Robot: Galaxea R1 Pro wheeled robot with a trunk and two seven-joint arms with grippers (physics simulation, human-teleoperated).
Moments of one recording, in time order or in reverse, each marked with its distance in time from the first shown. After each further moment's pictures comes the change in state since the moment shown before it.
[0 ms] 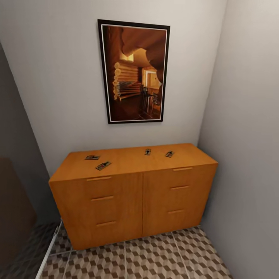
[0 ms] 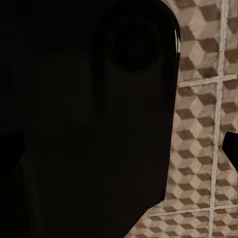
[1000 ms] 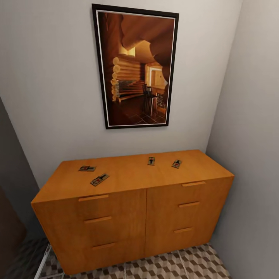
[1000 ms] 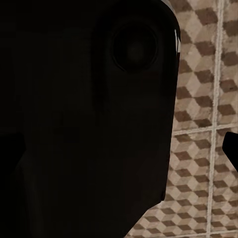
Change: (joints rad) left arm 0.000 0.000 0.001 0.000 0.005 -0.006 0.001; right arm 0.000 0.000 0.000 0.000 0.000 0.000 0.000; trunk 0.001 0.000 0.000
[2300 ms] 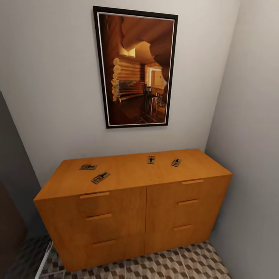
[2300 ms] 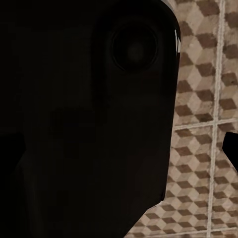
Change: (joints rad) left arm 0.000 -0.002 0.000 -0.001 0.001 -0.004 0.009; right arm 0.000 0.000 0.001 0.000 0.001 0.000 0.000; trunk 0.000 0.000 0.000
